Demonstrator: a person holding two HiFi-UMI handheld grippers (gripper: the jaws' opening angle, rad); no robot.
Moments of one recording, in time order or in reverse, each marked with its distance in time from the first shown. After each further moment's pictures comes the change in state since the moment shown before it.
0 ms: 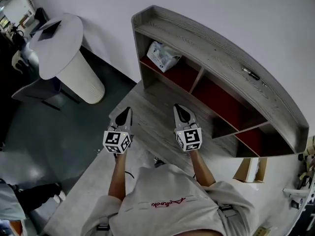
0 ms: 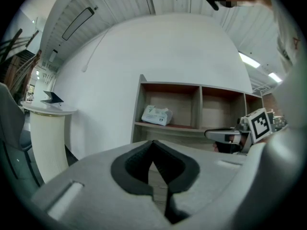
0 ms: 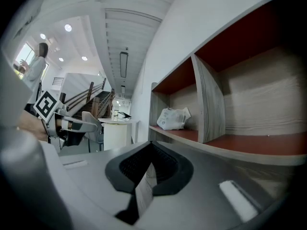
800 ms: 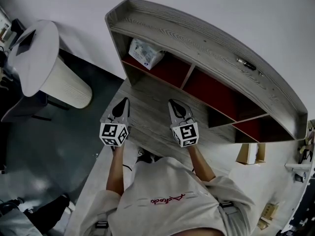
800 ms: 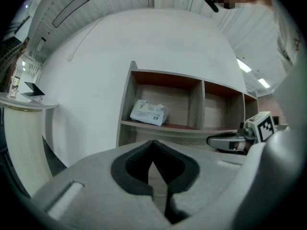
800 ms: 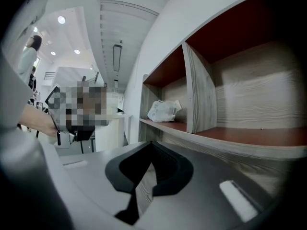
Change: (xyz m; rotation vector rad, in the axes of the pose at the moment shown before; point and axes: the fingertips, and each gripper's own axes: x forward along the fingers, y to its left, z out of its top) left arm 0.078 -0.005 0.004 0.008 0.034 -0.161; right arm 0.012 -0.025 -0.020 0.011 0.064 -0.091
